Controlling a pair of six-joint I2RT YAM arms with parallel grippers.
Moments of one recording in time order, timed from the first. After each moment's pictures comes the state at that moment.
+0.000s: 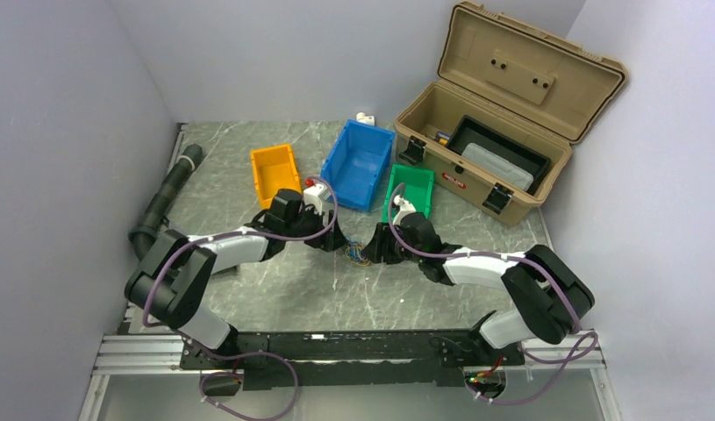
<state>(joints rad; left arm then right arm) -0.52 1.51 0.65 0.27 0.44 -0.31 0.68 1.43 0.51 0.35 -0.17 0.61</state>
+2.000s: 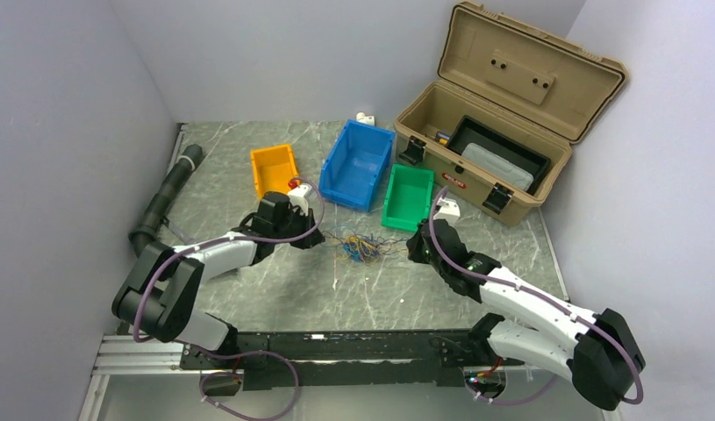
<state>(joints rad) -0.45 1.45 0.61 0.19 0.37 -0.32 0.70 0.96 0.49 -0.17 0.37 0.71</state>
